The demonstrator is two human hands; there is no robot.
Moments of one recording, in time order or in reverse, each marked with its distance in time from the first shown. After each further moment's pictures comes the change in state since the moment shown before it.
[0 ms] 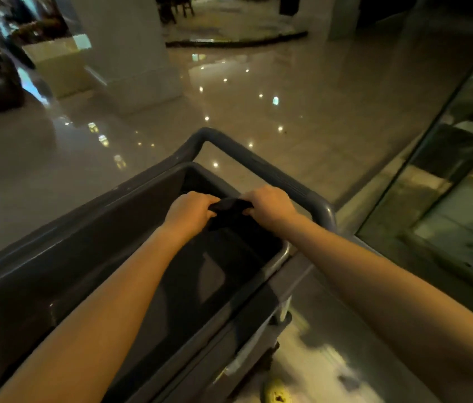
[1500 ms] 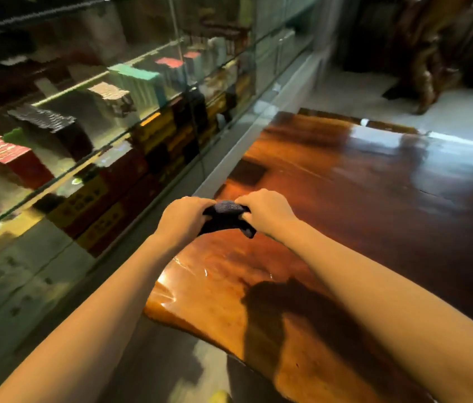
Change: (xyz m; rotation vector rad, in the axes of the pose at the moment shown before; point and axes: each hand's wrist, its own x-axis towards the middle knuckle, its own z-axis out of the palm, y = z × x) left_hand -0.142 0.672 0.226 0.003 -0.441 1.904; right_hand -0.636 0.181 -0.003 -0.018 0.463 1.845
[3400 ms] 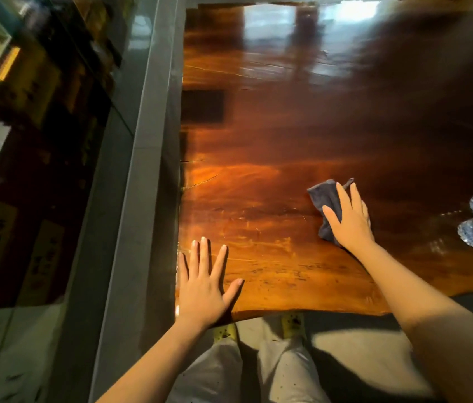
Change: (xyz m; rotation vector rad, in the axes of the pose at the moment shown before) left_hand -0.075 -0.154 0.216 0.079 -0.308 0.315; right_hand -0.104 0.033 0.221 0.272 0.148 1.189
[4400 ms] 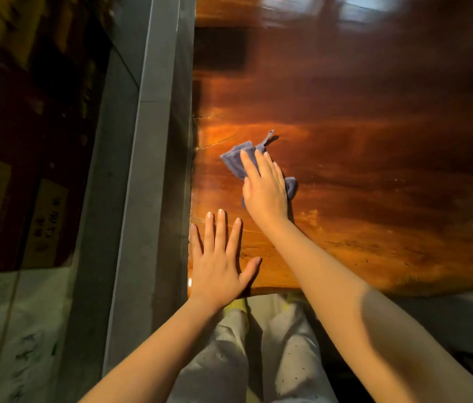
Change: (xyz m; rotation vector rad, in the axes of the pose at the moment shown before) left_hand -0.006 0.002 0.006 -0.019 0.009 0.011; right_hand -0.028 -0.170 0.111 0.018 0.052 -0.408
